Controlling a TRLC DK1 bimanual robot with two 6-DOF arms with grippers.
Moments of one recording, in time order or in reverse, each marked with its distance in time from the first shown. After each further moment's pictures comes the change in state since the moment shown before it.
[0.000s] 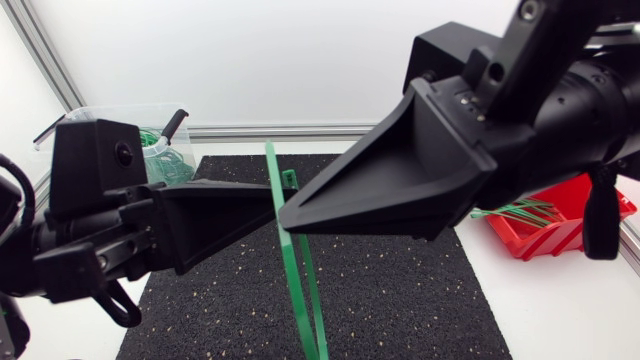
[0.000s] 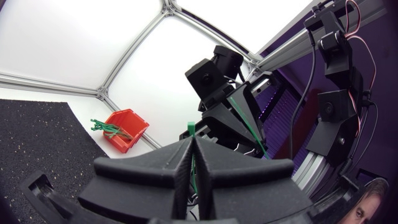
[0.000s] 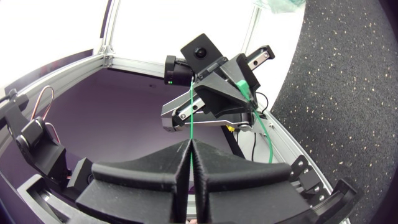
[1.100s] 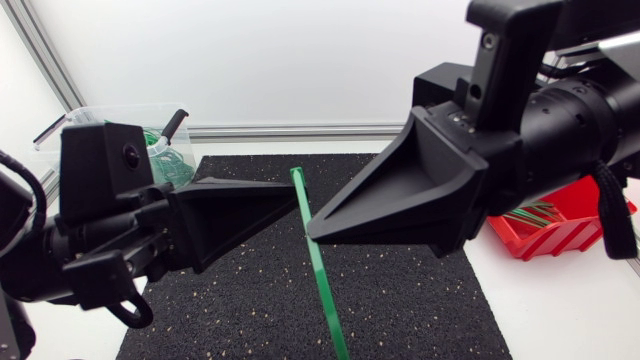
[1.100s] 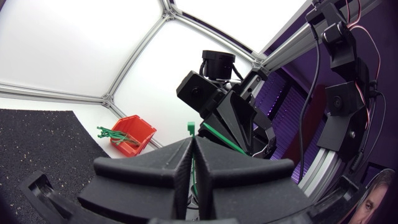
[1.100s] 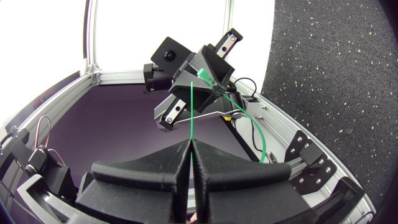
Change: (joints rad) left arm -0.037 0.016 -0.002 0.003 -0.078 0.070; right arm -0.064 0.018 0.010 -0.169 -0.042 0.023
